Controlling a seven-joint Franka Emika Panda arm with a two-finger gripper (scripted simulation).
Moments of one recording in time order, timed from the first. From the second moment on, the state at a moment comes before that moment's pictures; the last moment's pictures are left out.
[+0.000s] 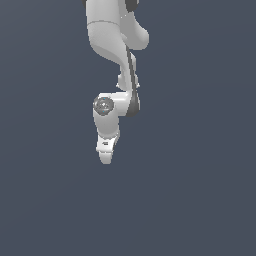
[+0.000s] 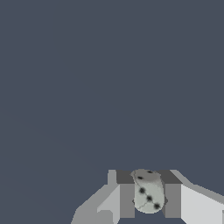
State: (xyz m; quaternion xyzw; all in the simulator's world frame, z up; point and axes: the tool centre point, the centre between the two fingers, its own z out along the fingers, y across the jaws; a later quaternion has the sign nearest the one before) arm -0.019 -0.079 0.036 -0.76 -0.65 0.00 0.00
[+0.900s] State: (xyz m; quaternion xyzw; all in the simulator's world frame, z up) arm 0.042 -0.143 0.140 -0.76 -0.65 0.00 0.00
